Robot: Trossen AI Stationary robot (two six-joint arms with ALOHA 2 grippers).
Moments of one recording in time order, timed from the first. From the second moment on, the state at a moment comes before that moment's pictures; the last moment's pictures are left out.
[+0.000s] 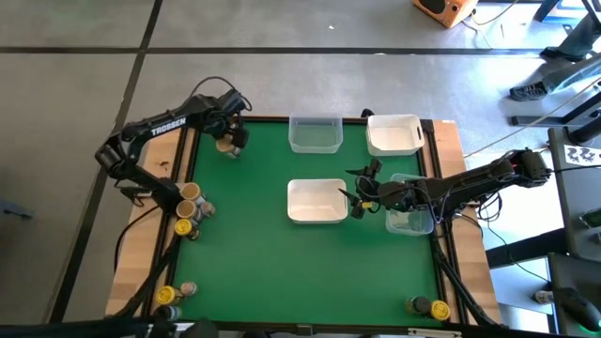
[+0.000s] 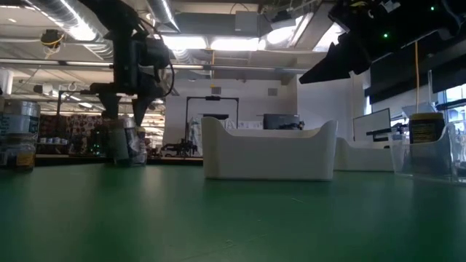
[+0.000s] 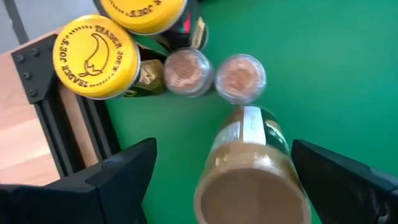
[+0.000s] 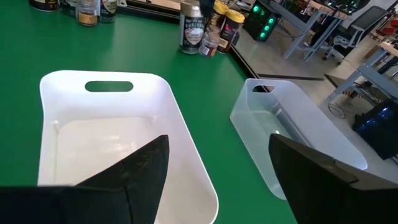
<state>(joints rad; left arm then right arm) 0.81 1.46 1.10 -1.01 -0.25 -0.41 0.18 1.15 0.56 0.16 0.62 -0.08</state>
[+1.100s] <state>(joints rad) 0.80 1.44 0.96 -0.86 -0.18 -0.42 0.18 1.15 0.56 0.16 0.61 -0.08</state>
